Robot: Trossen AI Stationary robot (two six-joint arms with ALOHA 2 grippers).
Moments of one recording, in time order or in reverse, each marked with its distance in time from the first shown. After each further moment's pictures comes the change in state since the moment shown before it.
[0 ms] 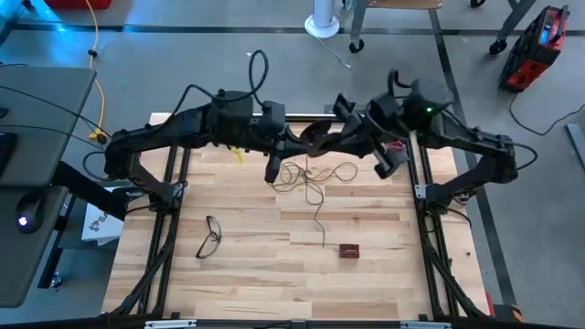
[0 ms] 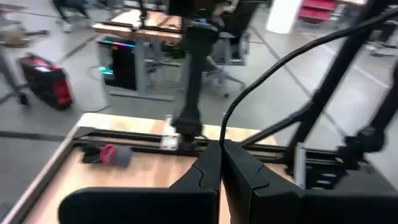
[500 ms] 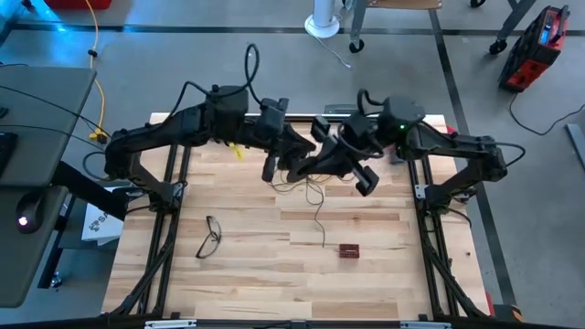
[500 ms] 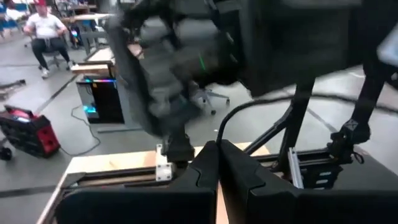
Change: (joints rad) left arm 0.028 0.004 0.000 0.095 0.094 0.152; right arm 0.092 0.111 0.000 0.084 0.014 0.071
